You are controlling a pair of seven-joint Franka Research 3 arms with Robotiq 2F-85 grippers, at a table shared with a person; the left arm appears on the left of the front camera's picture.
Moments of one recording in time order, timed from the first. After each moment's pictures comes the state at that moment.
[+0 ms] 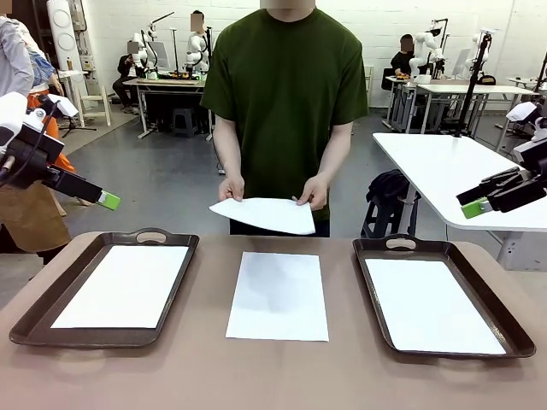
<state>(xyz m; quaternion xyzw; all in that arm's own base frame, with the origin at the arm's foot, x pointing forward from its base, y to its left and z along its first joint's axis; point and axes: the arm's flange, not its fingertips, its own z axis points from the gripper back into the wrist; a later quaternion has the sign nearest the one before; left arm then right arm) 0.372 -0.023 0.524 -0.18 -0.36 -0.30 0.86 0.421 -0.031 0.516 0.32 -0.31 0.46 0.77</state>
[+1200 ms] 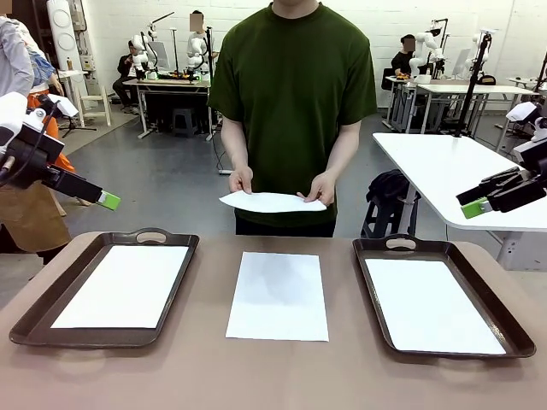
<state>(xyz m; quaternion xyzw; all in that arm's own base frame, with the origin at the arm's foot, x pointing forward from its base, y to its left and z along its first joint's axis) 0.372 -0.023 0.524 -0.18 -0.36 -0.30 0.86 0.421 -0.031 0.516 0.32 -0.31 0.46 0.77</state>
